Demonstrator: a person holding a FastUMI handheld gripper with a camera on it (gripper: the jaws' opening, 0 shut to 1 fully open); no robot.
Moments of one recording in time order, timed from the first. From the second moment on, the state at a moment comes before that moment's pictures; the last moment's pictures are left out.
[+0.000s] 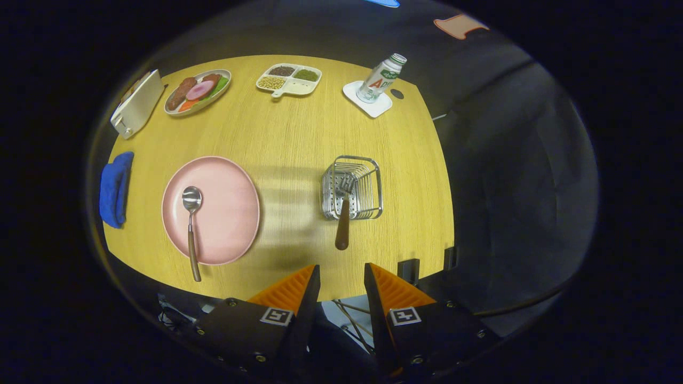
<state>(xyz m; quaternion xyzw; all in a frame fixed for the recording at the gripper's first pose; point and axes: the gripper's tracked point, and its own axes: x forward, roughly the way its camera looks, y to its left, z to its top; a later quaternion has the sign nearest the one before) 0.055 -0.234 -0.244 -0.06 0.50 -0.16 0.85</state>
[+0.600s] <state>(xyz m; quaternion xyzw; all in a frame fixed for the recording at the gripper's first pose) 0.055 -0.108 -0.266 -0.09 0.51 -0.08 0.85</state>
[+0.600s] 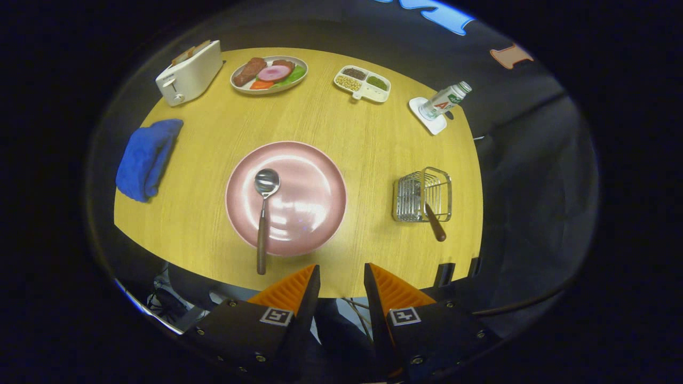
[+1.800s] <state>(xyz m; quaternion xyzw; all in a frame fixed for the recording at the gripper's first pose) 0.079 -0.032 -0.379 -0.03 0.56 -0.04 0.83</state>
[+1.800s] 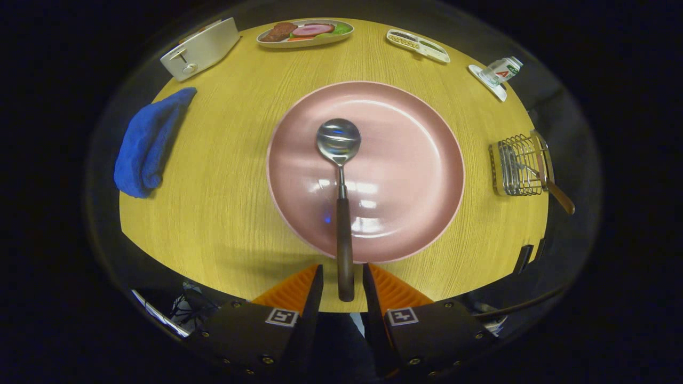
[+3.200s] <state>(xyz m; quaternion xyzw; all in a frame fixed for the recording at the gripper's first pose) 0.074 -0.069 -0.271 -0.03 0.51 -0.07 0.86</state>
